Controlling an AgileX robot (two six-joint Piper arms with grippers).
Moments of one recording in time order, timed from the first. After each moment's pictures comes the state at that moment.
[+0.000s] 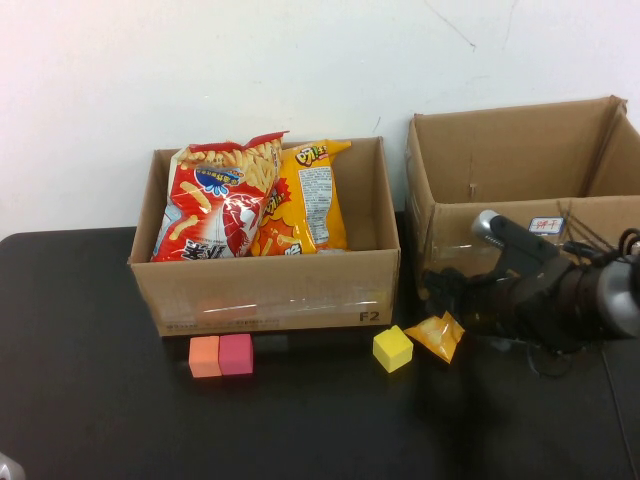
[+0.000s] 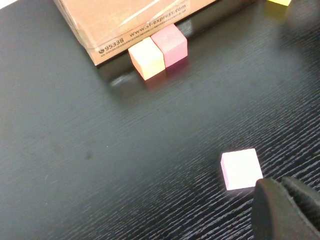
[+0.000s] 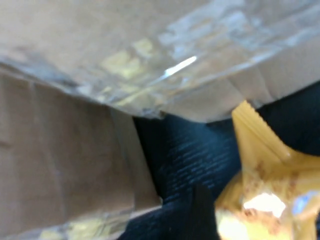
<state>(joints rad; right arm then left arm) 0.45 2.11 -1.11 1.21 -0.13 -0.35 -0.52 0.47 -0.37 0.16 0.71 -0.11</state>
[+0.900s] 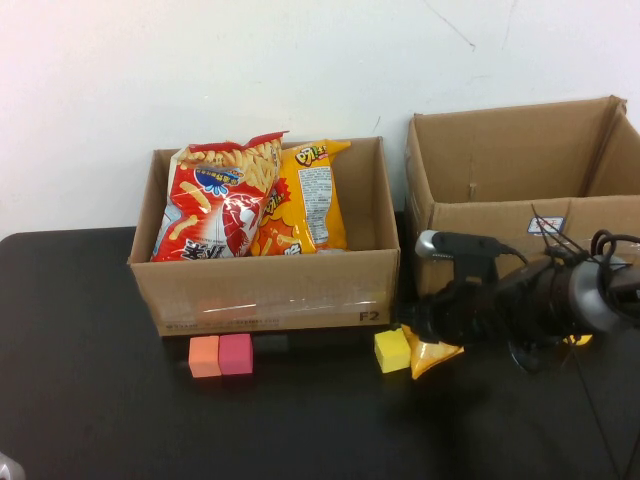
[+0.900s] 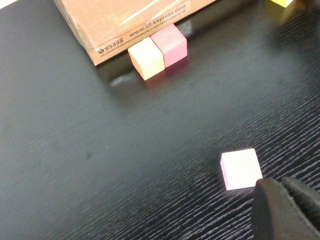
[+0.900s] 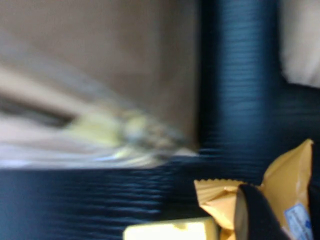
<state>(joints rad) 0.45 2.22 -1.21 1.40 0.01 -0.97 -0.52 0.47 -0.37 0.16 0.71 -0.11</state>
